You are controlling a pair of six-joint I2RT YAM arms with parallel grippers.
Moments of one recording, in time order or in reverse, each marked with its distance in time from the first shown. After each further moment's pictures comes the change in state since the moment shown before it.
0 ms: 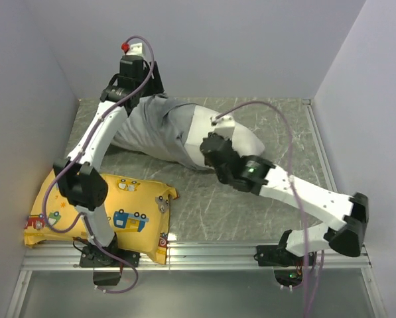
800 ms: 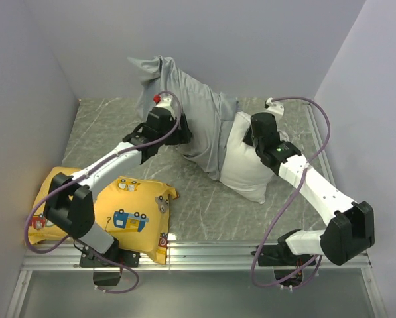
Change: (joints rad) left arm -0.261 -0.328 -0.682 0.296 0.050 -0.142; right arm -0.587 -0.066 -0.164 0.188 -0.340 0.021
